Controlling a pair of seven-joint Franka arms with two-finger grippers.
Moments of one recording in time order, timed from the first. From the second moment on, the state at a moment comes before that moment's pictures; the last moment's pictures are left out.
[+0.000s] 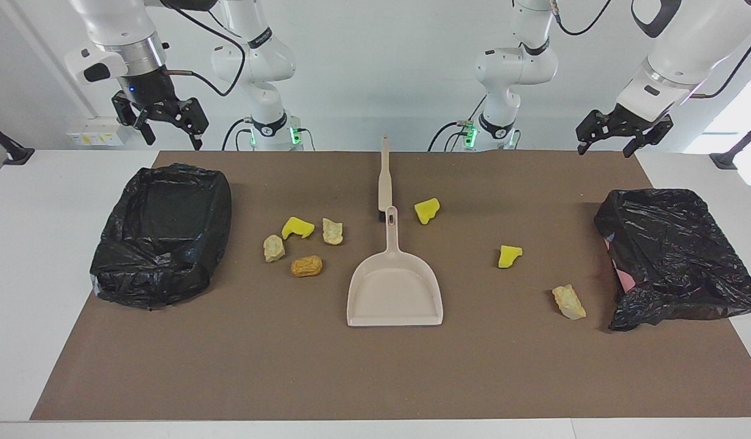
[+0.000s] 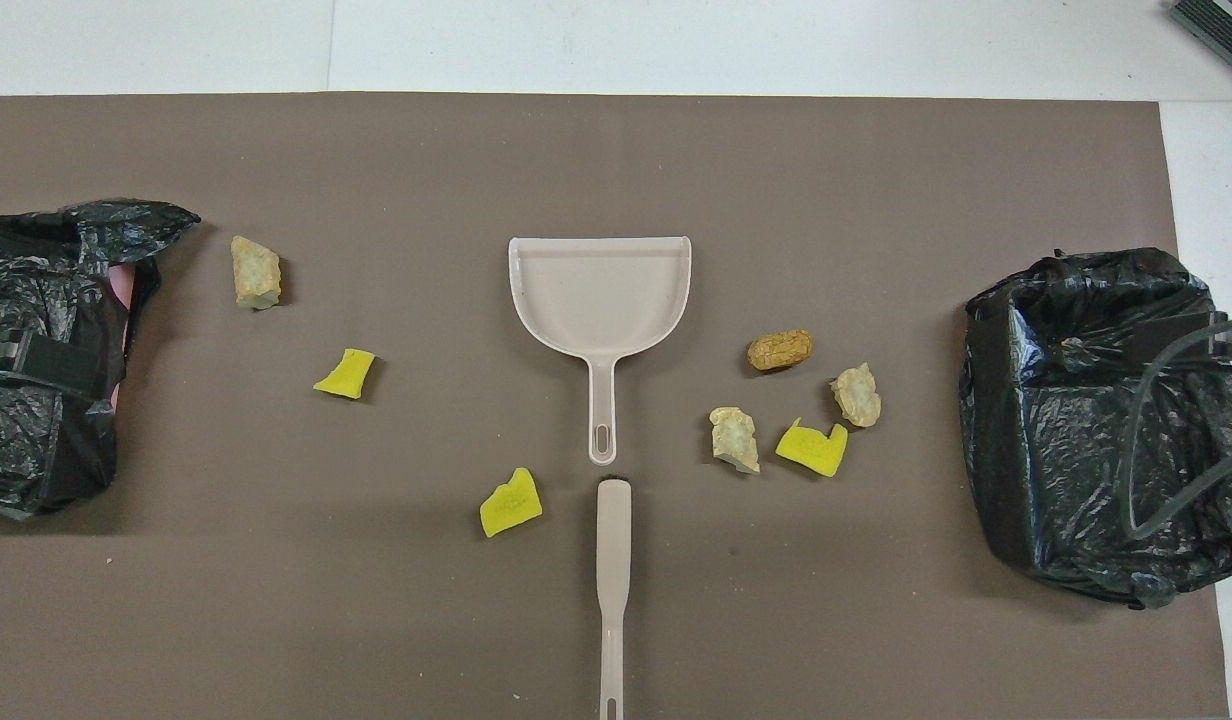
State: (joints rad) left arm -0.03 -0.04 0.00 -1.57 0.01 1.42 0.10; right arm 0.02 -0.13 -0.04 -1.66 -0.05 1.59 0.11
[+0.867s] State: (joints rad) left arm -0.04 -0.08 -0.01 -1.63 0.00 1.42 0.10; right arm 0.02 -0.13 -0.04 -1.66 -0.05 1.59 0.11
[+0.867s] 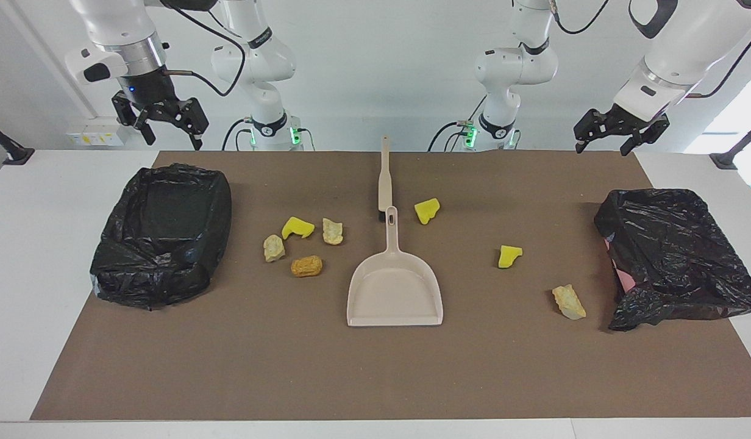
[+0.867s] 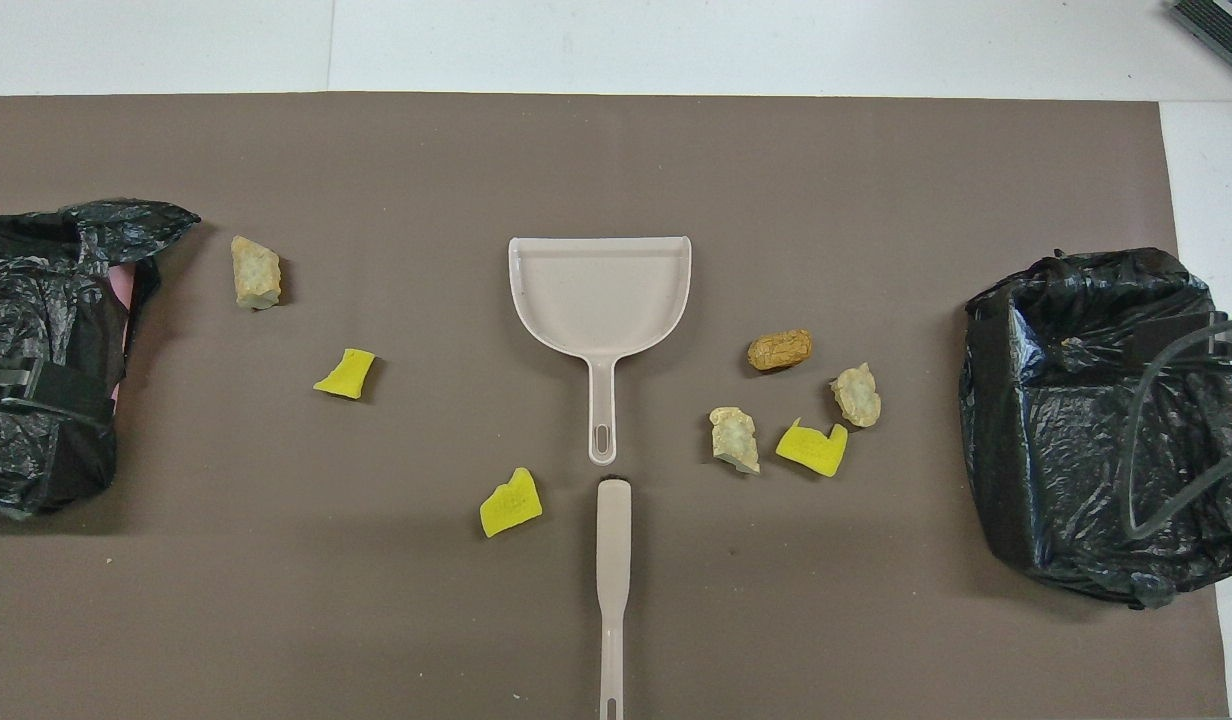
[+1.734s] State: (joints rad) left arm -0.25 -0.16 -0.02 -1.89 -0.02 1.60 0.06; right arm 0.02 -0.13 -0.04 -1.66 -0.05 1.59 0.11
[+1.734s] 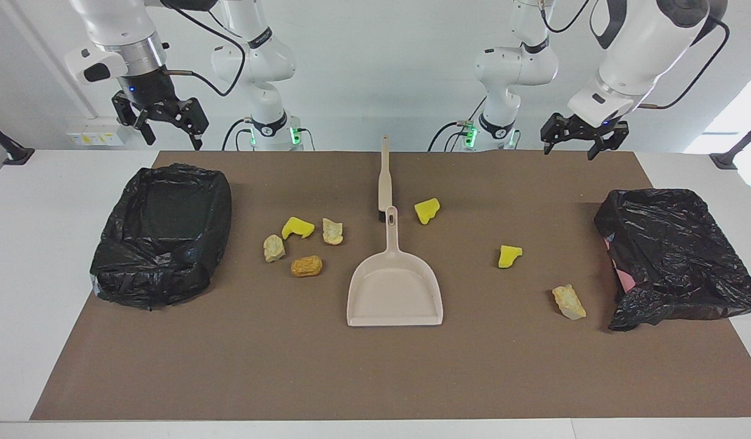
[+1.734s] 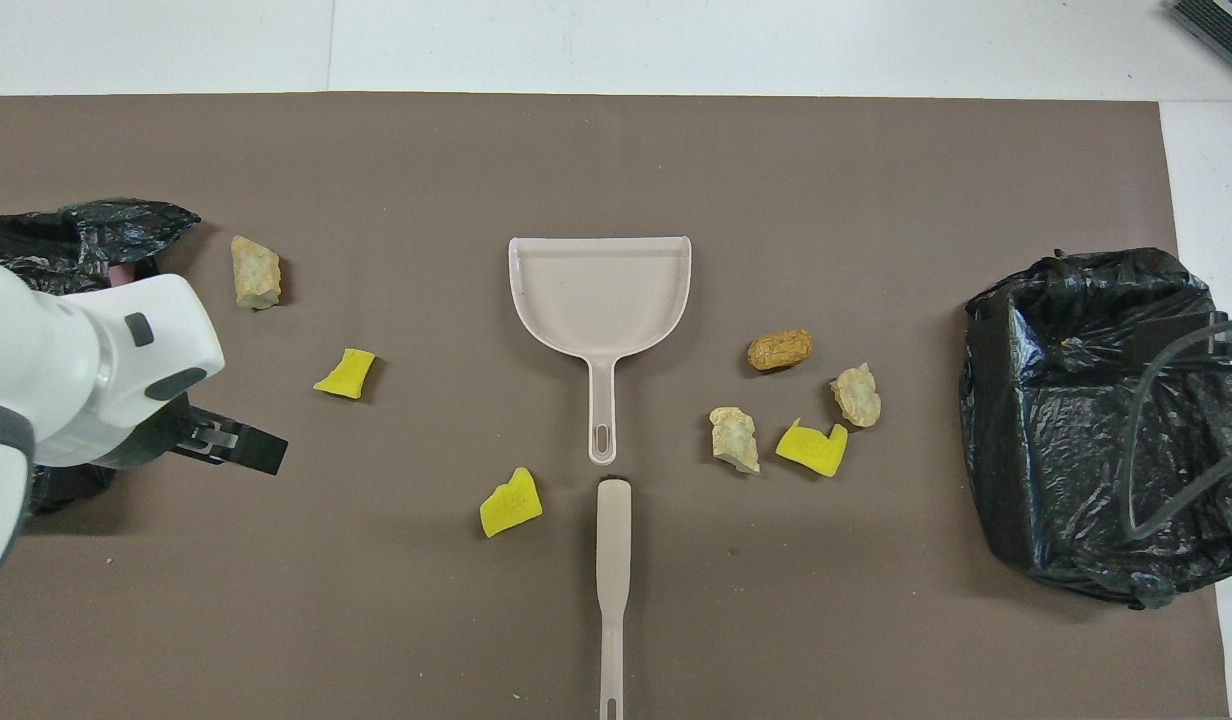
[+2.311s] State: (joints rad) left arm -0.49 -0.21 -0.02 -2.07 -0.10 1.78 -0.16; right arm 0.02 -0.13 -0.04 -1.66 -0.05 1.59 0.11
